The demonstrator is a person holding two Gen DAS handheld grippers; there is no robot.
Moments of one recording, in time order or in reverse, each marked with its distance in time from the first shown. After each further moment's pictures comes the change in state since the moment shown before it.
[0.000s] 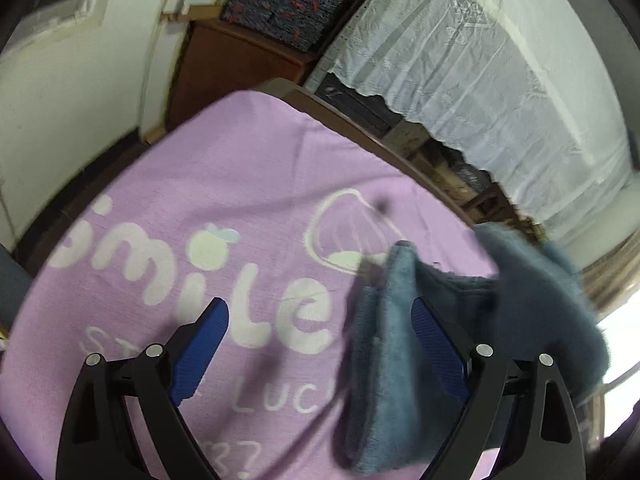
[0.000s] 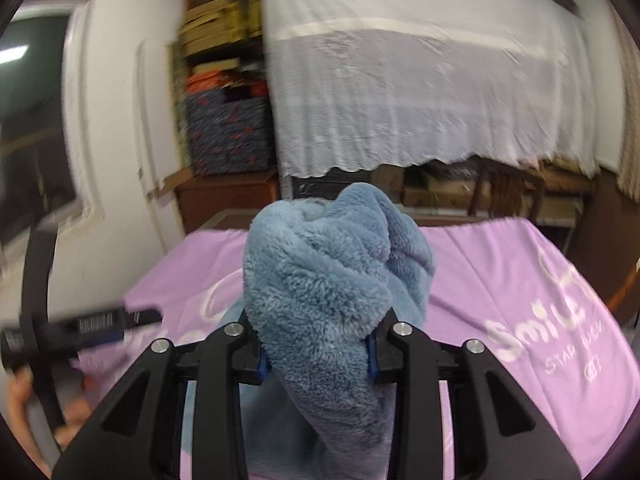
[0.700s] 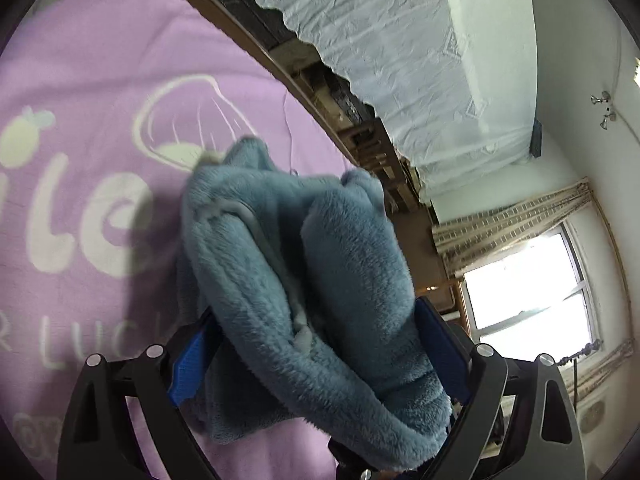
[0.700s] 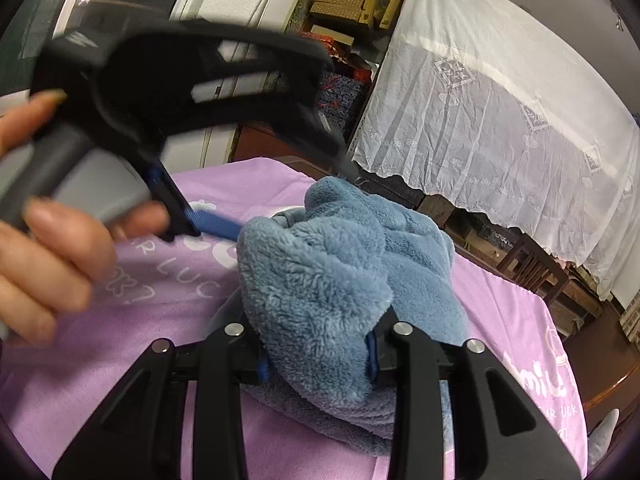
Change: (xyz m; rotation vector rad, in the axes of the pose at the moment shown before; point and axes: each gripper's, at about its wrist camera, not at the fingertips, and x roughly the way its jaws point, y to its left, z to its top) left arm 0.051 -0.026 -0.030 -0.046 0.301 -0.511; right arm -0.005 0.085 -0.089 -0.451 0.008 0.052
